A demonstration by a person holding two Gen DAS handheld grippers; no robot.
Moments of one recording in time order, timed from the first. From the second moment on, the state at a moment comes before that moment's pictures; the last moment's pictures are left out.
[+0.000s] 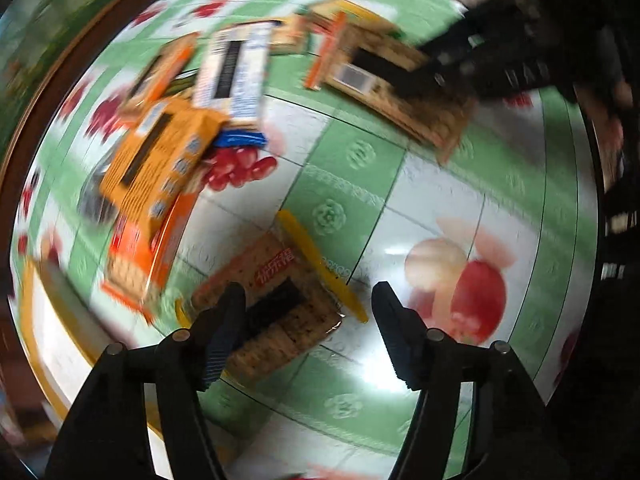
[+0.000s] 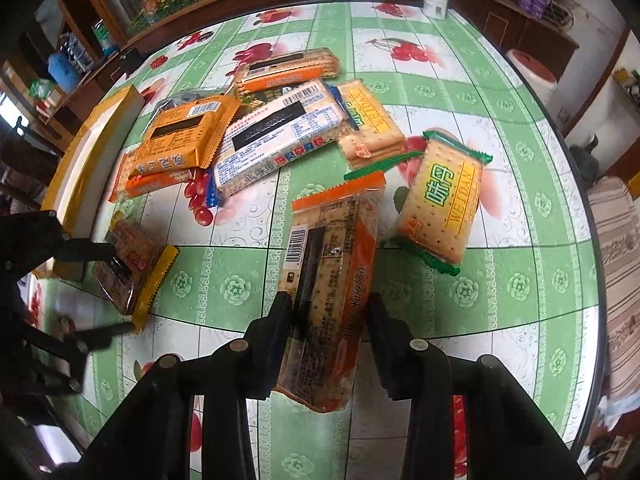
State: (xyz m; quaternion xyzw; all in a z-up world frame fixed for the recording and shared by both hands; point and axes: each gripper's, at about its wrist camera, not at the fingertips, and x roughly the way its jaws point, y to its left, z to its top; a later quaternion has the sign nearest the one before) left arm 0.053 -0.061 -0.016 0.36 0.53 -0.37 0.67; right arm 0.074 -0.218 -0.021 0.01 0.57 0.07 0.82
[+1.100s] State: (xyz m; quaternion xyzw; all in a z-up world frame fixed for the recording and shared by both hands) left arm 0.088 -0.037 0.017 0.24 0.55 -0.18 0.78; right arm 0.068 -0.228 -0.023 0.04 0.58 0.06 0.81
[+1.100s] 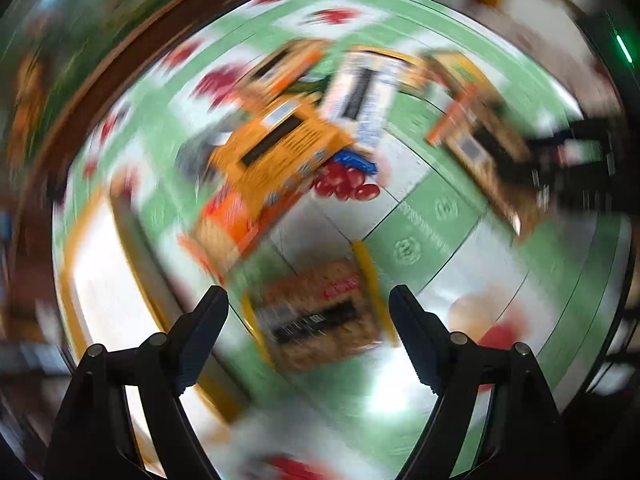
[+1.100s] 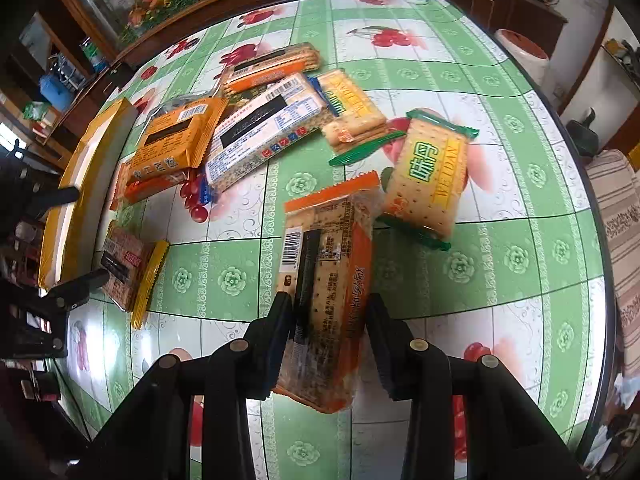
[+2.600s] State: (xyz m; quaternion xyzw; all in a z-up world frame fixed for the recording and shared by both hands) left arm 0.124 0.082 -0.044 -0.27 0.68 0.08 0.68; right arm 0.077 -0.153 -0.041 -0.09 0.61 0.16 0.77
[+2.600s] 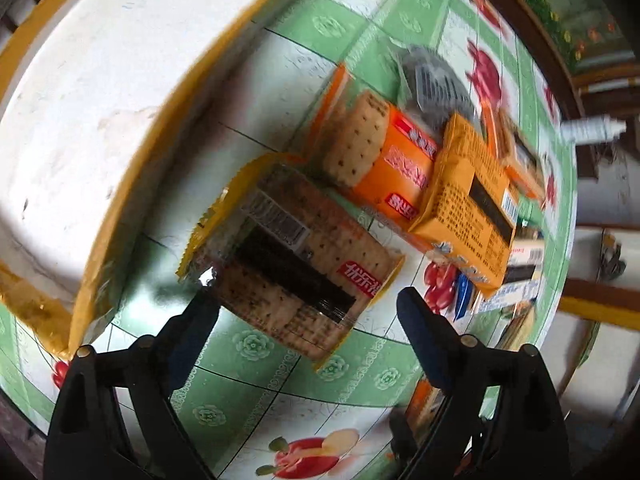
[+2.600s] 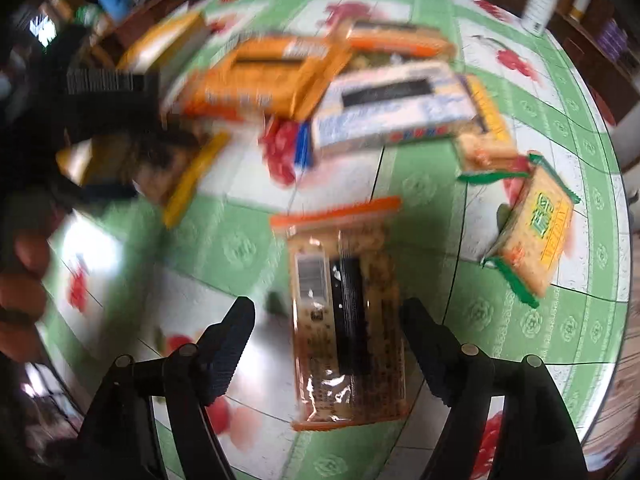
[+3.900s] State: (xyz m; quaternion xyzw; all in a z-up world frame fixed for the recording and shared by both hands) left arm 0.221 0.004 0.036 -0.13 0.61 -0.09 0.77; right arm 0.043 -0.198 -0.039 -0.08 0.59 0.12 0.79
